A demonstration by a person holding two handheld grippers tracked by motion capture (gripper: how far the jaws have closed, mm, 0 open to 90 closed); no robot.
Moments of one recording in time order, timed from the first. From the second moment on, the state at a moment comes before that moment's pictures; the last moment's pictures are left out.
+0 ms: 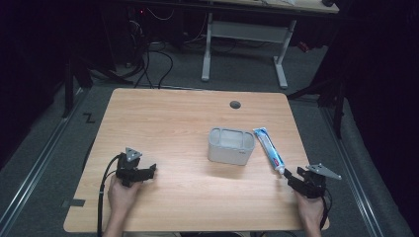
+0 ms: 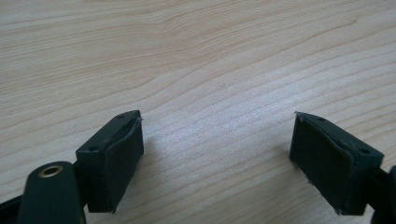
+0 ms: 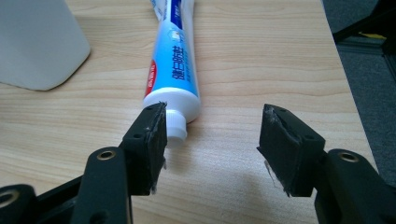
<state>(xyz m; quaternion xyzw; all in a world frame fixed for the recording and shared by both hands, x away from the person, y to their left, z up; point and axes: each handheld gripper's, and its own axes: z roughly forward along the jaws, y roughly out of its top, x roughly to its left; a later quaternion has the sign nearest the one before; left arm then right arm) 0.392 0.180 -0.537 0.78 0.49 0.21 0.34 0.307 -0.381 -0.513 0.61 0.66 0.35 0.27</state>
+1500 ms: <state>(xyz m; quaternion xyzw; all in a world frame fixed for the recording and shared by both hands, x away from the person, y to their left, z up) 0.392 0.180 -0.537 0.78 0.49 0.21 0.34 0.321 -0.345 -0.483 0.55 0.70 0.36 0.28</state>
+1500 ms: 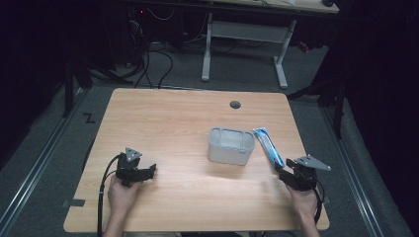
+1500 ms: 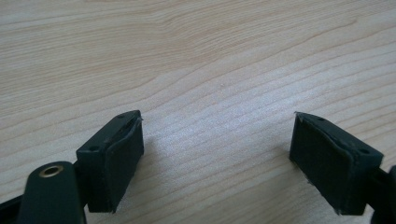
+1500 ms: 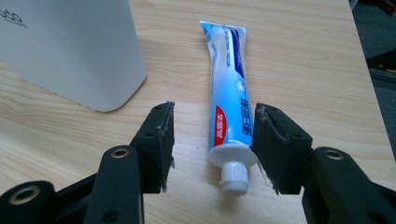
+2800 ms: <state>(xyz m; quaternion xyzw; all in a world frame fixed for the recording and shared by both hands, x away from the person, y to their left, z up) 0.392 0.181 -0.537 0.77 0.49 0.21 0.34 0.402 -0.324 -0.461 0.54 0.74 0.29 0.27</state>
